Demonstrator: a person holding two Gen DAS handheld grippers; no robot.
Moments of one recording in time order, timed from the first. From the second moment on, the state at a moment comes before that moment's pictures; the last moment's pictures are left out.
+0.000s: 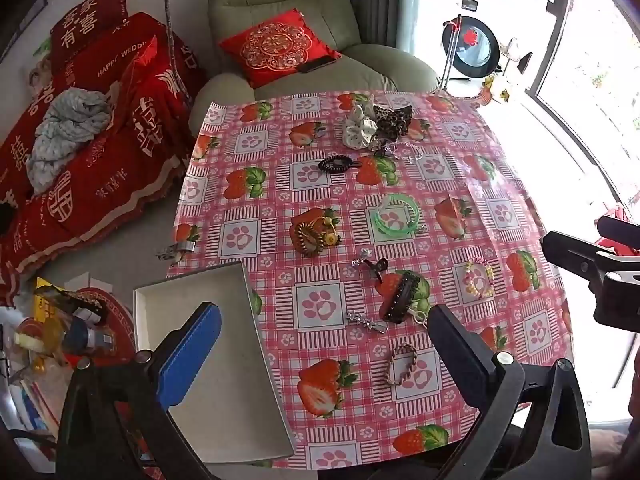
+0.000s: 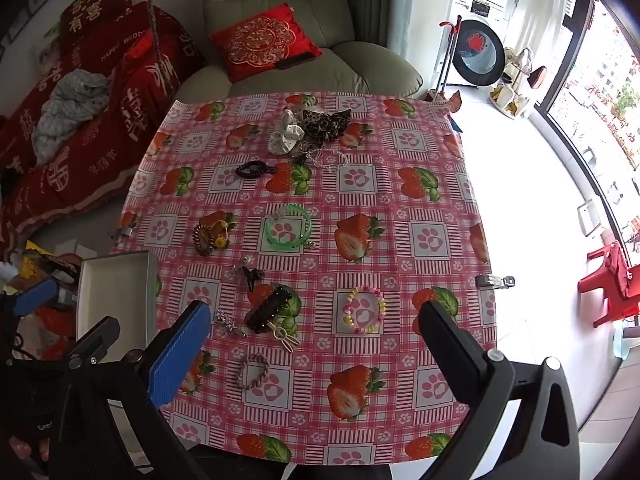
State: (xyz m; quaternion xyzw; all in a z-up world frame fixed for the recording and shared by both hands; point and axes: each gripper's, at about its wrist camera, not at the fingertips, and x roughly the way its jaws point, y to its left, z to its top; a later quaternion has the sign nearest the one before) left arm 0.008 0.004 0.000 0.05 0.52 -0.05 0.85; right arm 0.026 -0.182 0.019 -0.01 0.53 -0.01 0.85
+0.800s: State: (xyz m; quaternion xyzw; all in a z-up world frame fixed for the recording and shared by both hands) left arm 0.009 0.006 -0.003 0.05 0.52 -0.05 0.85; right arm 0.029 -0.182 0.017 -0.01 0.53 -0.01 0.85
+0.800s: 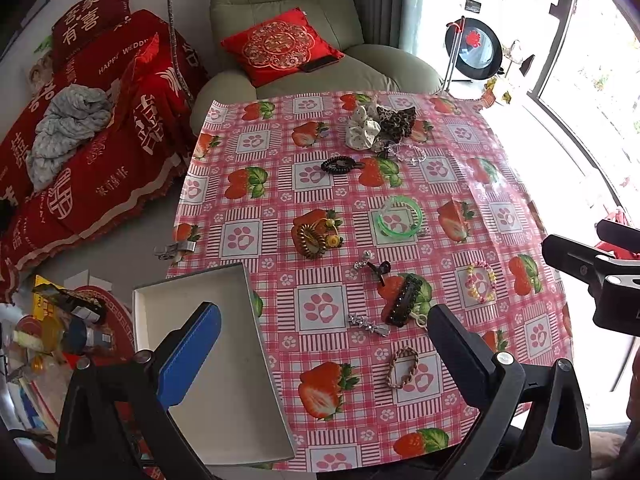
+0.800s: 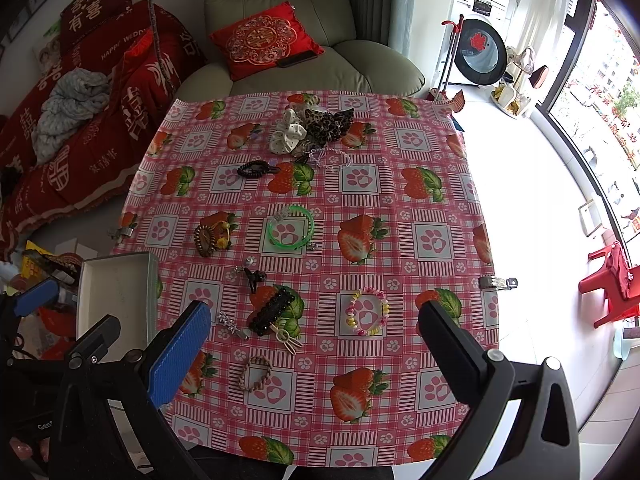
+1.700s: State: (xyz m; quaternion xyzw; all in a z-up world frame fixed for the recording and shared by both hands) left arm 0.010 0.014 -0.008 0.03 0.53 -0.04 0.85; right arm 0.027 -0.174 0.018 -0.01 0.53 0.00 0.85
